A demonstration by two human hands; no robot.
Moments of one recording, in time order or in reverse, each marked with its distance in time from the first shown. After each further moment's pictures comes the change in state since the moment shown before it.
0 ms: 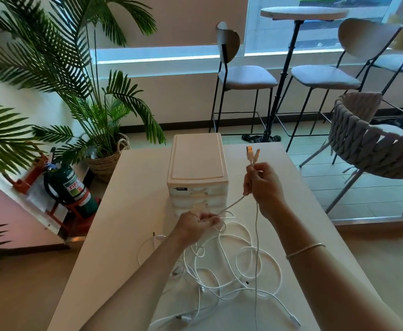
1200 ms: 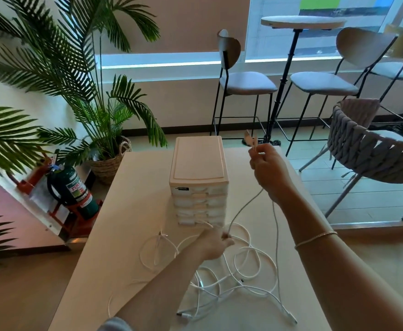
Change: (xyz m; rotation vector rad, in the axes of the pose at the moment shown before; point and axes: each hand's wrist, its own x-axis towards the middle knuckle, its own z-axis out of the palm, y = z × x) left_hand -0.015 0.005 0.040 0.388 -0.296 -0.053; right_hand -0.009 -0.051 -0.004 -0.321 -0.016 -0.120
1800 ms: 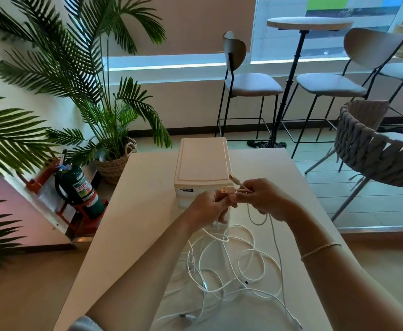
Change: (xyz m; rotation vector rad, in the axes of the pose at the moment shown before) left_hand -0.014 0.037 -0.065 -0.433 0.151 0.277; right_hand -0.011 0.029 0.003 -0.223 -0.509 0.132
